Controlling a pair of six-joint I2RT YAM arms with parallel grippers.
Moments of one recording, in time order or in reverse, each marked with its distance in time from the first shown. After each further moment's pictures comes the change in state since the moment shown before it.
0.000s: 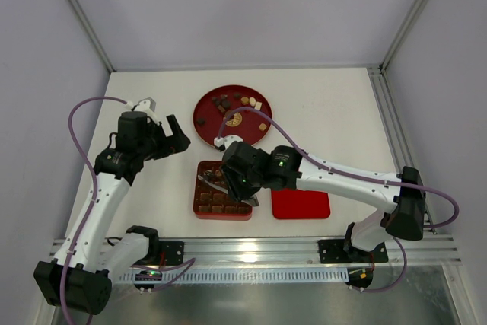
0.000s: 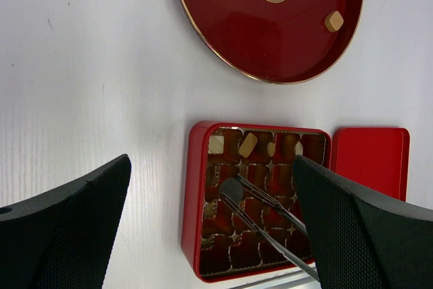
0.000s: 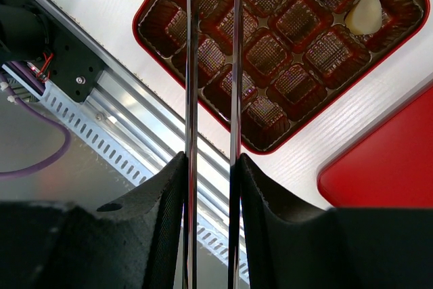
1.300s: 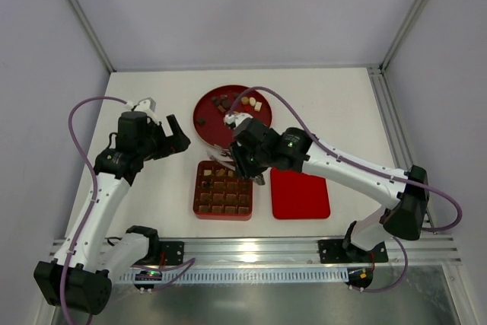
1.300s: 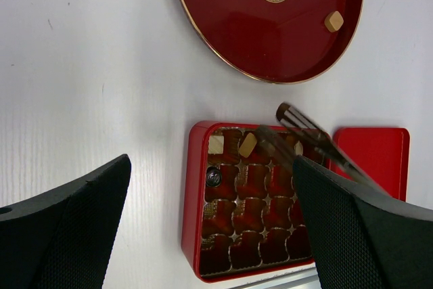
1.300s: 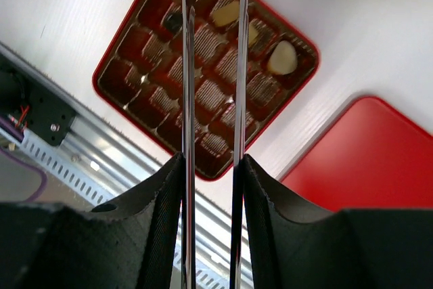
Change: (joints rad) left arm 0.000 0.000 0.000 0.000 0.000 0.000; right arm -0.124 -0.001 0.057 -0.024 0.030 -0.081
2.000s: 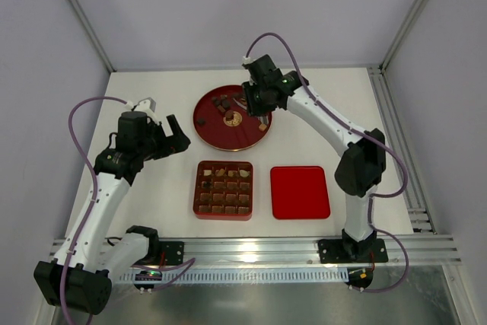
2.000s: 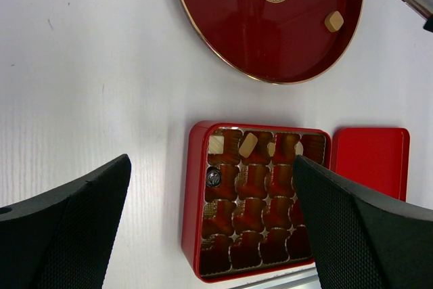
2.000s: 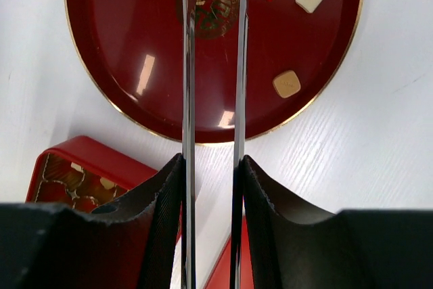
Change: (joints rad) left arm 0.000 0.000 0.000 0.000 0.000 0.000; right arm -0.437 0.408 0.452 -0.009 -0.047 -0.194
